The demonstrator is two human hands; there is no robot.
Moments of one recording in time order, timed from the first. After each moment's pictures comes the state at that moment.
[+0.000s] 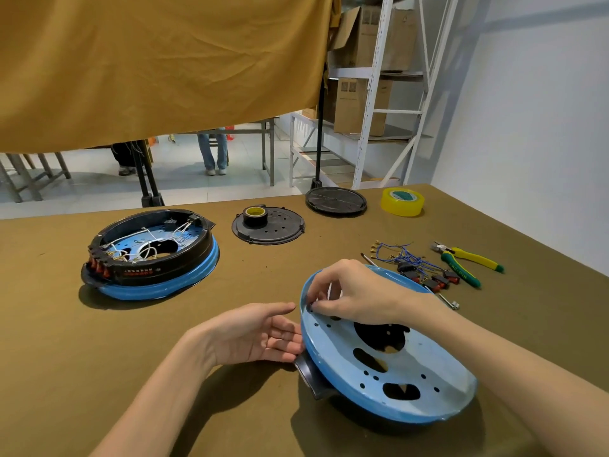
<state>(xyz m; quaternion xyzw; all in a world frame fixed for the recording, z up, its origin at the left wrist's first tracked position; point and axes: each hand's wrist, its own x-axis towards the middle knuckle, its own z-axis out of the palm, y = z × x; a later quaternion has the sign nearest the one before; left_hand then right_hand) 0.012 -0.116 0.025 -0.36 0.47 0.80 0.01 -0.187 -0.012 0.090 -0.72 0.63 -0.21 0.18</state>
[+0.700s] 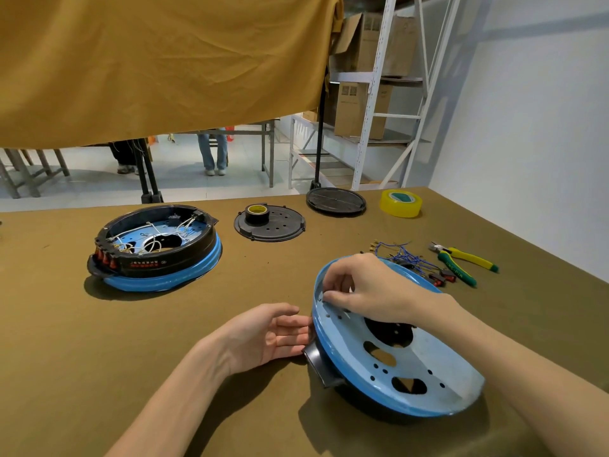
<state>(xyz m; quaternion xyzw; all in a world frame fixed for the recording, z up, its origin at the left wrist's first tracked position) 0.011 -0.087 0.014 -0.38 0.43 0.81 -0.10 -0.185 0.008 0.094 -0.73 0.64 -0.22 0.10</state>
